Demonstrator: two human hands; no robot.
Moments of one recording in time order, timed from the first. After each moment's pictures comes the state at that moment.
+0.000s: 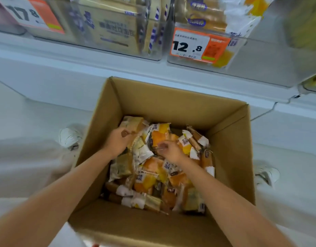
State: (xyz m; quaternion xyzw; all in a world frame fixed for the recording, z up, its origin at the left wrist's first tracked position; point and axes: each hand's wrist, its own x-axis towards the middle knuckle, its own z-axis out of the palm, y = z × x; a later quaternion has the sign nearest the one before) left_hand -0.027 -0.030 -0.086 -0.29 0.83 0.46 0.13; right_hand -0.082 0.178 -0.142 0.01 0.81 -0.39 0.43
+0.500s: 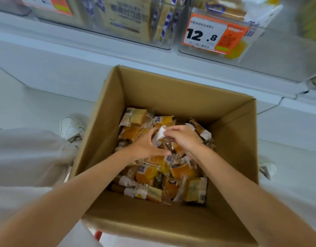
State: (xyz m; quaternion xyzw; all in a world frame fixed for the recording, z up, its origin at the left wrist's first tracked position) left_hand -0.013 0.024 -0.067 -0.16 0.76 0.56 0.29; right_hand -0.080 0.173 -0.061 0.06 0.79 -0.49 0.36
